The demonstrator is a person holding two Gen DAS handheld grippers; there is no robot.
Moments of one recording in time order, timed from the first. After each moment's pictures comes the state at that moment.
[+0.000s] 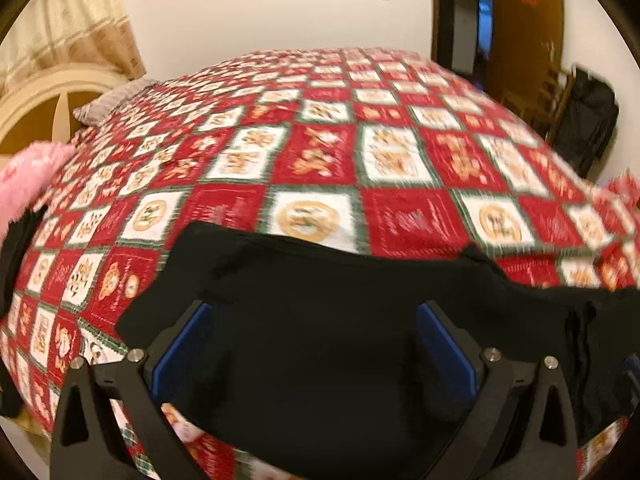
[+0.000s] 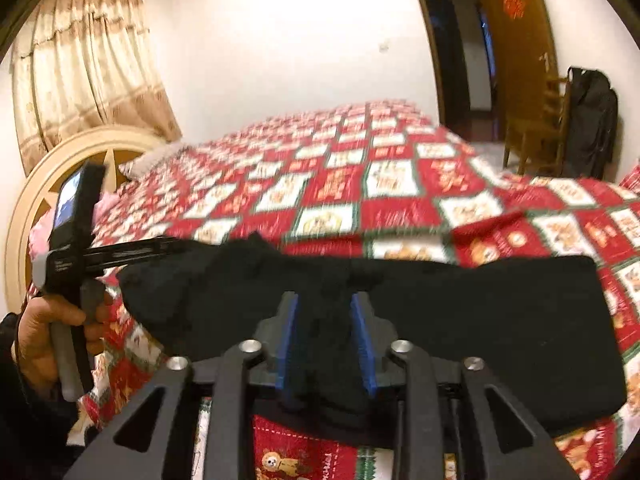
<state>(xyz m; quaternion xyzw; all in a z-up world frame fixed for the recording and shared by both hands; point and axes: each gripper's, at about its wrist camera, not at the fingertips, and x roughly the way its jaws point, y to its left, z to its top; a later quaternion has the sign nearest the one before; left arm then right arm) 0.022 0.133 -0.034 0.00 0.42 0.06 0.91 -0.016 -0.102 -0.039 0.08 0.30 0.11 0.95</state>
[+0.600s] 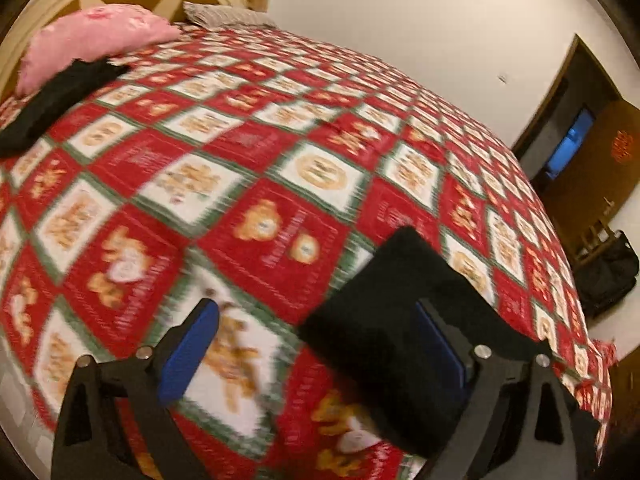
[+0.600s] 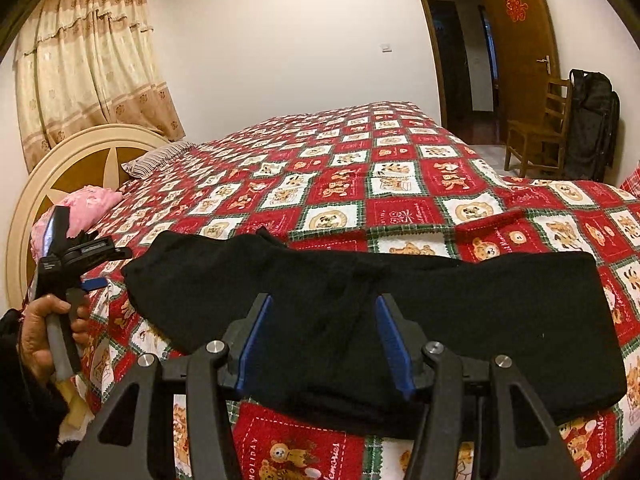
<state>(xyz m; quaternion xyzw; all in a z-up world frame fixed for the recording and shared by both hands) -0.013 0.280 -0.055 -0.23 0.39 0.15 0.88 -0.018 -0.096 -0.042 0.08 0.31 0.12 0.94</state>
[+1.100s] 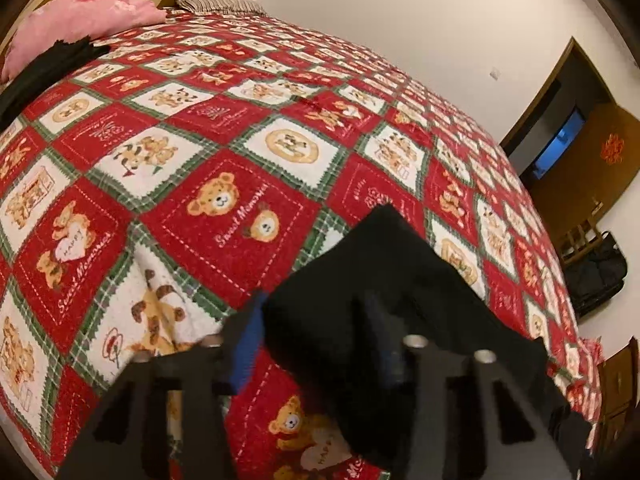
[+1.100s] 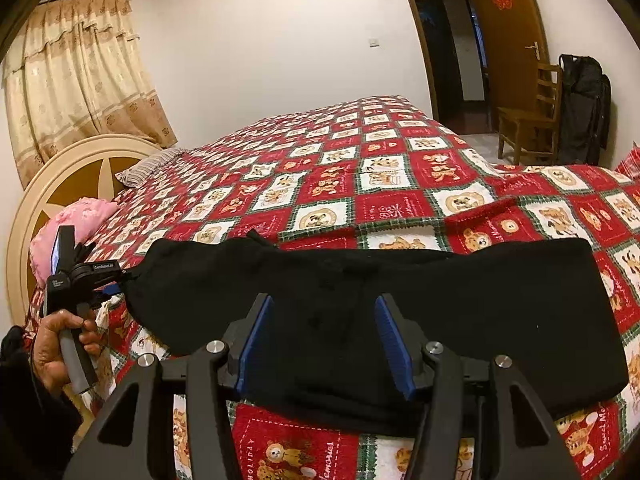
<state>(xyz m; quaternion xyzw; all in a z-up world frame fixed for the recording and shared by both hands) -0.006 0.272 -0.071 -0.26 0.39 0.12 0.88 -0.015 -0.108 -0.045 0.10 0.32 0.11 0.94</state>
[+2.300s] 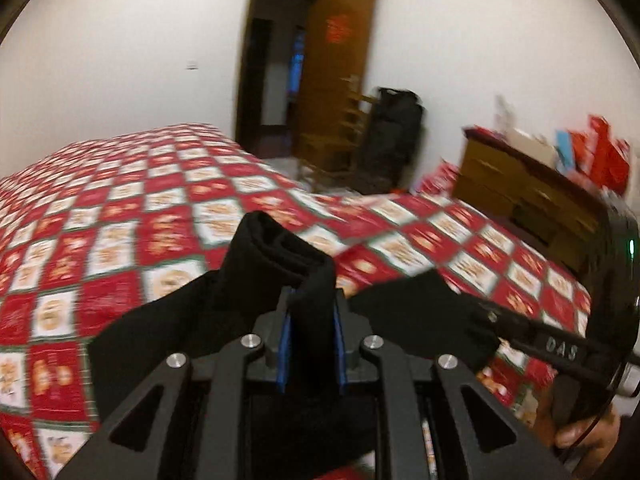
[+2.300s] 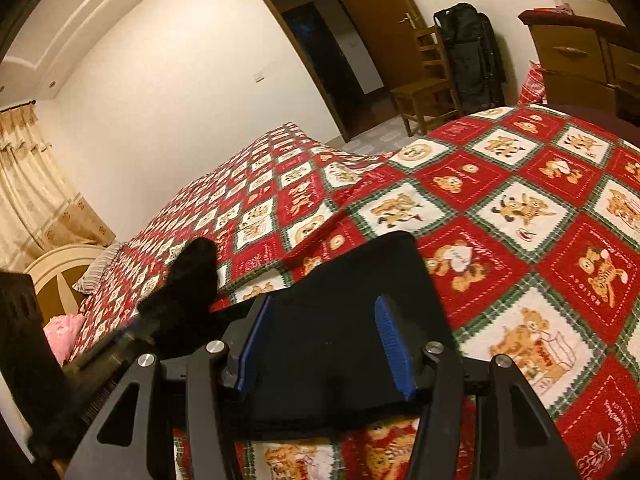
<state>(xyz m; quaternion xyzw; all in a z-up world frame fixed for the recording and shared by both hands) -0.049 -0.057 0.007 0.02 0.29 -0.30 0.91 -0.046 -0.250 -0.039 0.26 0.29 -0.04 0.92</state>
